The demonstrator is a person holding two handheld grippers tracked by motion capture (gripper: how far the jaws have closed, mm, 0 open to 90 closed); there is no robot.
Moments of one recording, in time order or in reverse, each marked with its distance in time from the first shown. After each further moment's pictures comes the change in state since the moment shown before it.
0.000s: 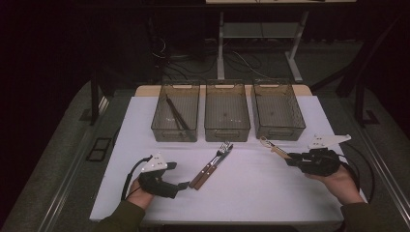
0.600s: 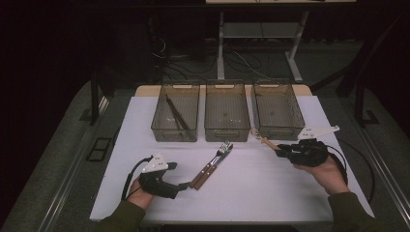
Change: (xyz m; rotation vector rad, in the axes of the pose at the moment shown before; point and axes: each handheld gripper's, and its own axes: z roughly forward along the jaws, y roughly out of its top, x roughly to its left) left arm -0.001 0.000 0.001 0.006 -0.001 0.010; right arm 0.003 0.029 0.019 -0.046 0.020 -0.004
